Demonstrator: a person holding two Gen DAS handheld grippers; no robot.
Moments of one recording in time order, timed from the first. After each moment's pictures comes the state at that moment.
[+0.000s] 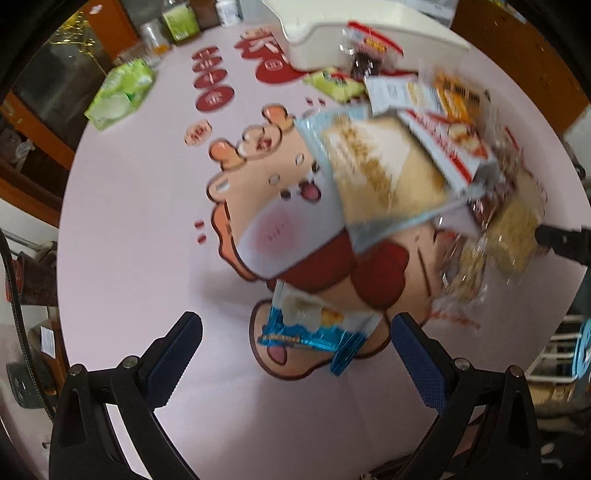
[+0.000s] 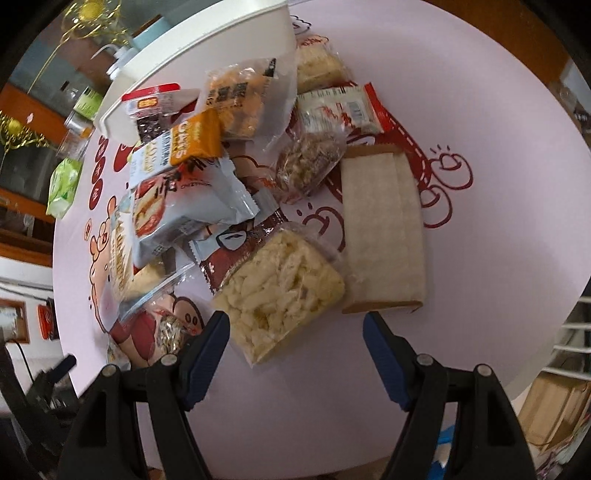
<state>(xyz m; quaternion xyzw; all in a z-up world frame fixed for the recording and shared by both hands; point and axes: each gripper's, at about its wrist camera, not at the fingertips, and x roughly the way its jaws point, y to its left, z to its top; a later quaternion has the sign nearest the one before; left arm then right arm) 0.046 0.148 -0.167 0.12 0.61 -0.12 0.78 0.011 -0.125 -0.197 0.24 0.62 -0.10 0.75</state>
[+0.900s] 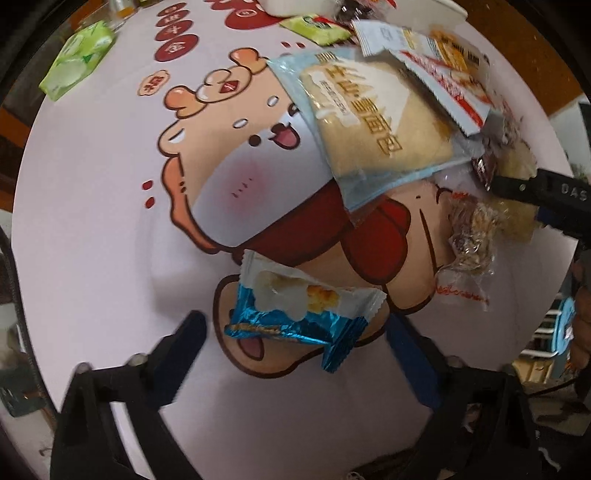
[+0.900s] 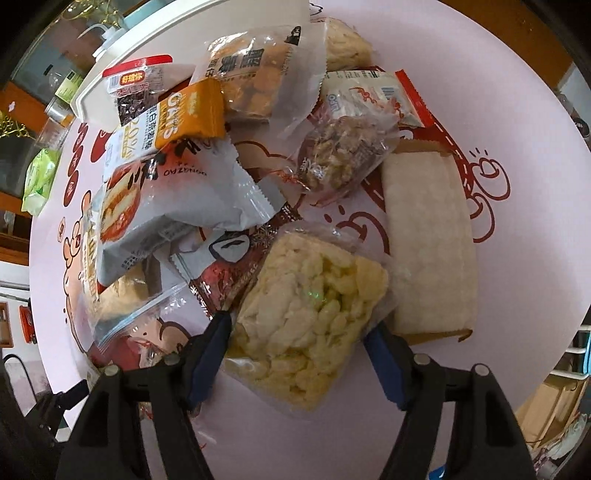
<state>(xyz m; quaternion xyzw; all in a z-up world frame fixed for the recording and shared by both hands) 0.055 0.153 -0.217 0.10 0.66 -0.17 0.72 0.050 -0.082 -0.228 0.20 0.63 -0.12 0.74</state>
